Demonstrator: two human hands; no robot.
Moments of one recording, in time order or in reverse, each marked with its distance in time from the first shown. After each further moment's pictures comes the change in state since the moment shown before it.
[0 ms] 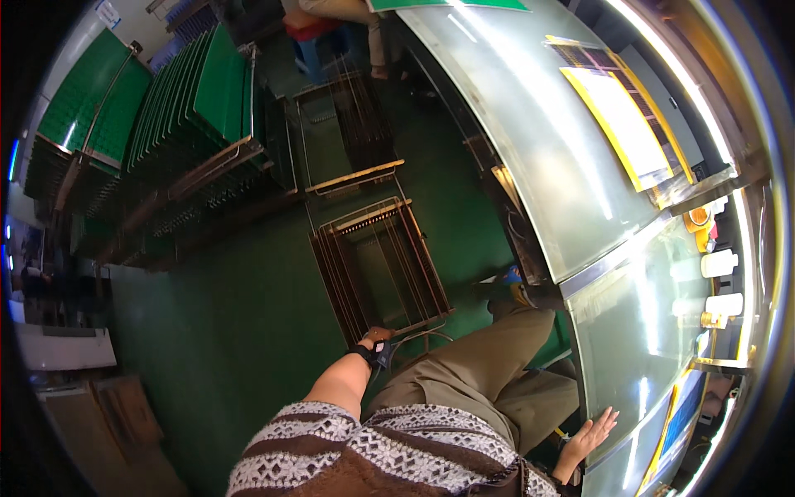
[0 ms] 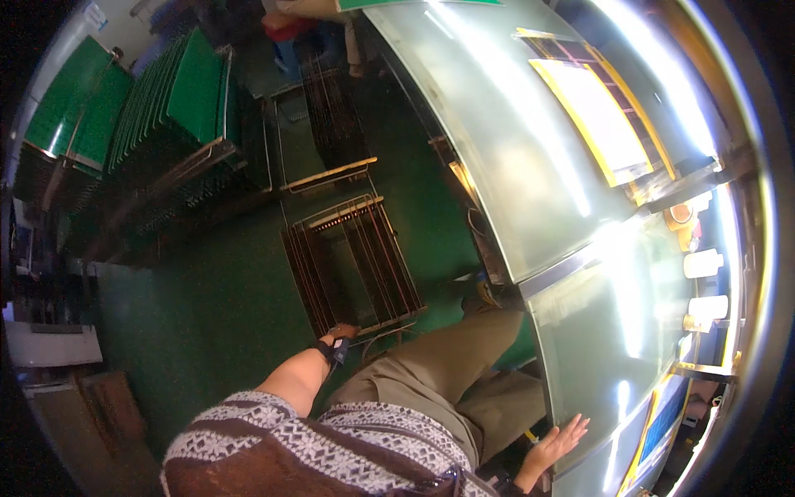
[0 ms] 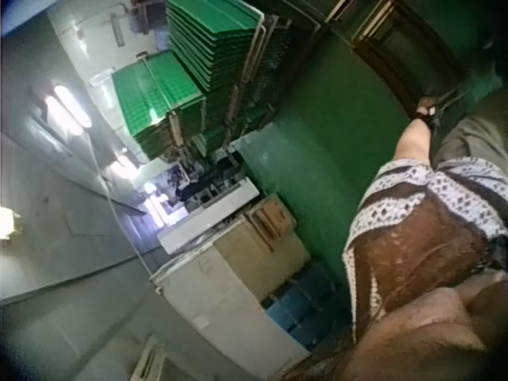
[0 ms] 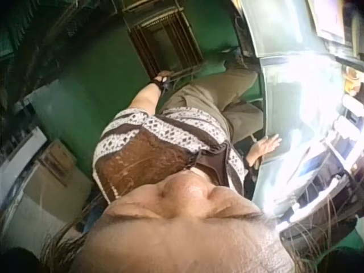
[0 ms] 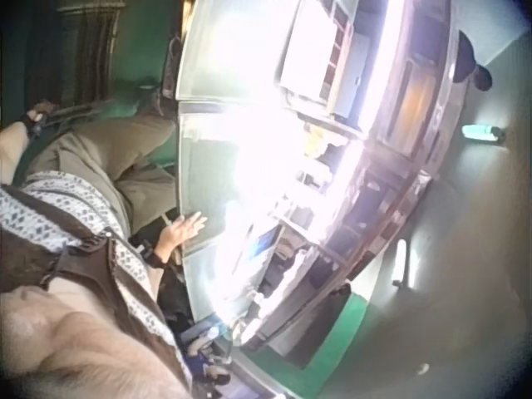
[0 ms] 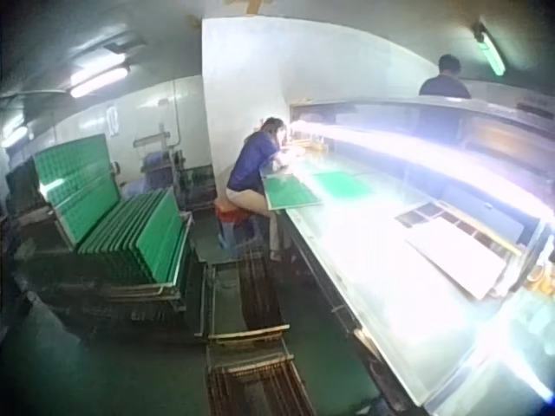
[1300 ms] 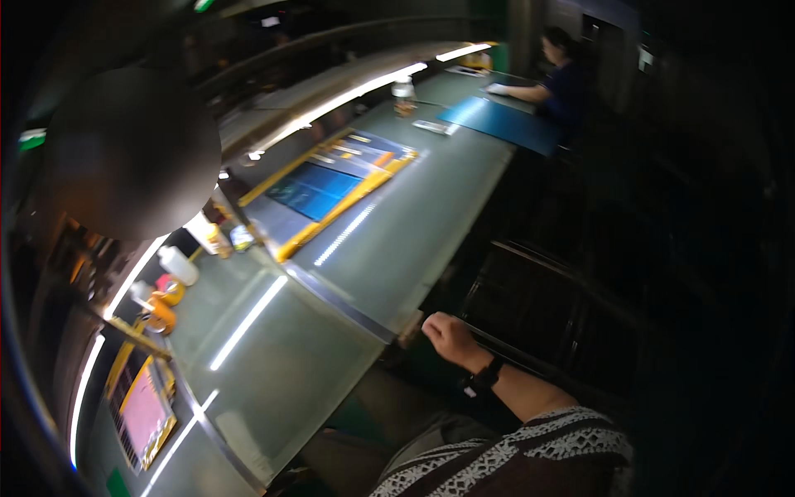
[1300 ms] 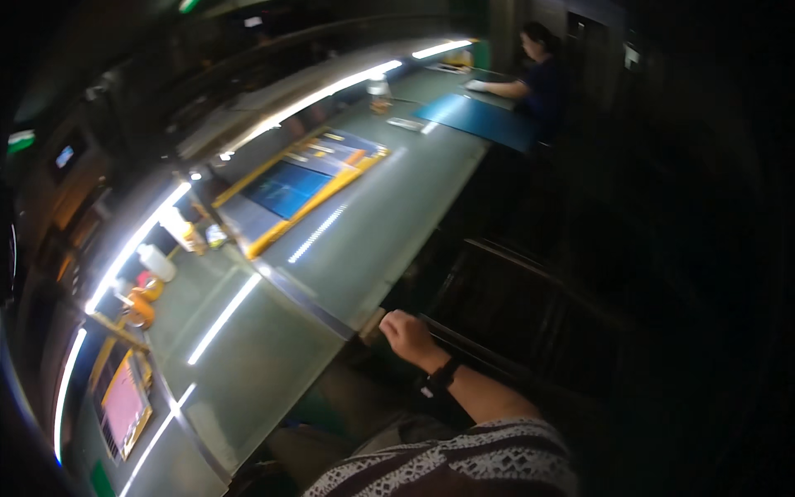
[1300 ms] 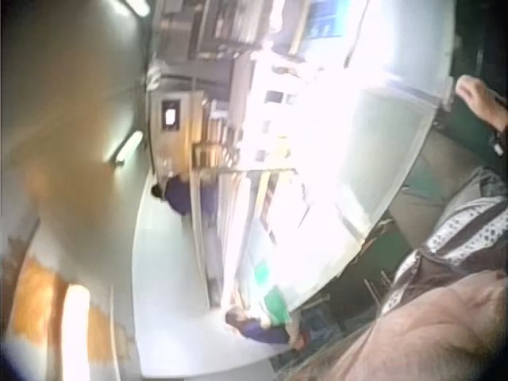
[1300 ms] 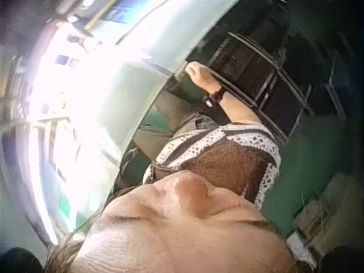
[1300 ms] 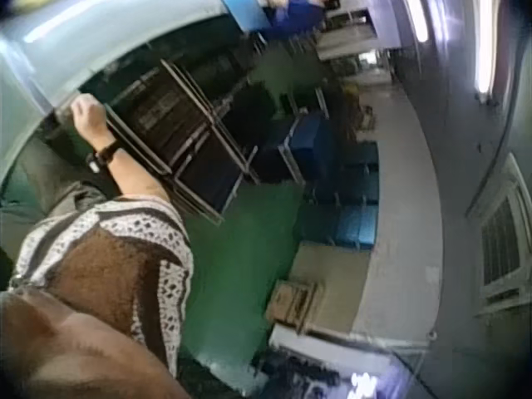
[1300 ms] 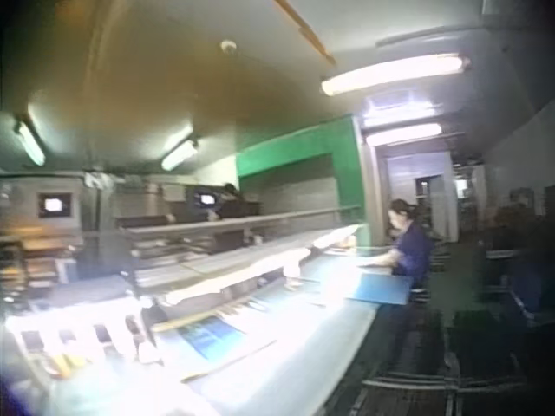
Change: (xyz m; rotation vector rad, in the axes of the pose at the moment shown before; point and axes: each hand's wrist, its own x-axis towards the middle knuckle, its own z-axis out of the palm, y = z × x) left_hand -0.021 0.425 -0.060 0.267 -0.202 0.781; right_hand -0.137 0.076 -0.053 0.474 0.710 0.766
